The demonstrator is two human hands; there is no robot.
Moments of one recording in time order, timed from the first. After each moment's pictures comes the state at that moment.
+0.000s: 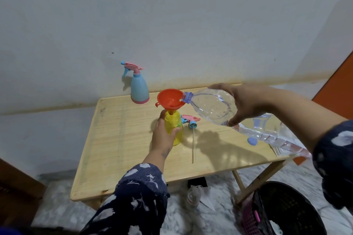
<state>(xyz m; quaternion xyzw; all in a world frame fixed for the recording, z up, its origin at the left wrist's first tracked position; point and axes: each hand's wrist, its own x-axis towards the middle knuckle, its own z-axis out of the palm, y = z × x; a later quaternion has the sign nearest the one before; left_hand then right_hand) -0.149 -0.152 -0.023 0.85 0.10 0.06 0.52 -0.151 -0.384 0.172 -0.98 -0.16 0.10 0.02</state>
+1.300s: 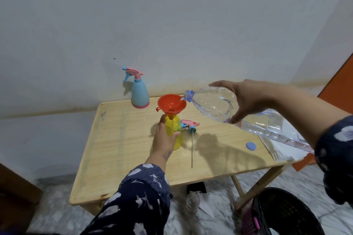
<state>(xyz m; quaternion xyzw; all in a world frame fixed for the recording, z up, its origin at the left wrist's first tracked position) -0.155 -0.158 -0.007 0.85 0.09 0.04 0.52 -0.152 -0.383 0.198 -0.98 -0.16 0.10 0.01</state>
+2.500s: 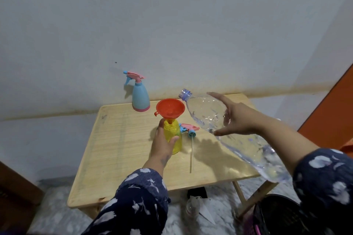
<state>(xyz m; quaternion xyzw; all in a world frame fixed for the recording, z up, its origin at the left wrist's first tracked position) -0.156 -0.158 -0.007 0.84 0.09 0.04 0.53 -0.150 -0.390 0.136 -0.96 -0.18 0.06 0.20</state>
